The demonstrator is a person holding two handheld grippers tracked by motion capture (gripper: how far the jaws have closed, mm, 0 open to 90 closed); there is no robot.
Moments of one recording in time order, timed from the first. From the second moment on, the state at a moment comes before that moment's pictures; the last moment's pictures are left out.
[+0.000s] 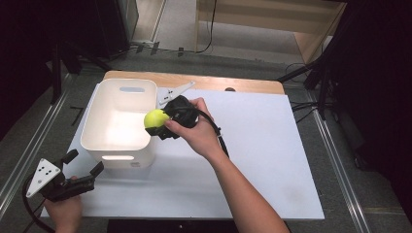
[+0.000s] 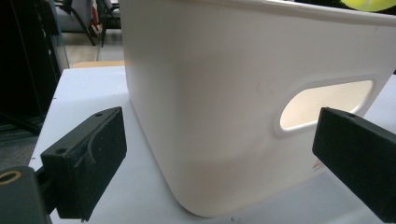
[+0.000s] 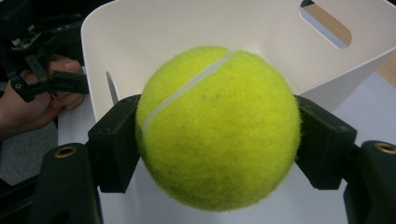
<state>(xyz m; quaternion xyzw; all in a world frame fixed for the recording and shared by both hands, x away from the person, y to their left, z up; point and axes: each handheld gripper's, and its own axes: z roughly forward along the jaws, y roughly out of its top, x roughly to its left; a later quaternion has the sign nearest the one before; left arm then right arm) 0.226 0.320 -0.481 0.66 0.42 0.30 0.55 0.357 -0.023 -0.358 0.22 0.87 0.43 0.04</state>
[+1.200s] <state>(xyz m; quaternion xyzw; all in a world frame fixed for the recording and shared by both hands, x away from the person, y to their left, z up) 0.227 0.320 -0.481 0.66 0.42 0.30 0.55 0.361 0.019 -0.369 0.20 0.88 0.43 0.04</state>
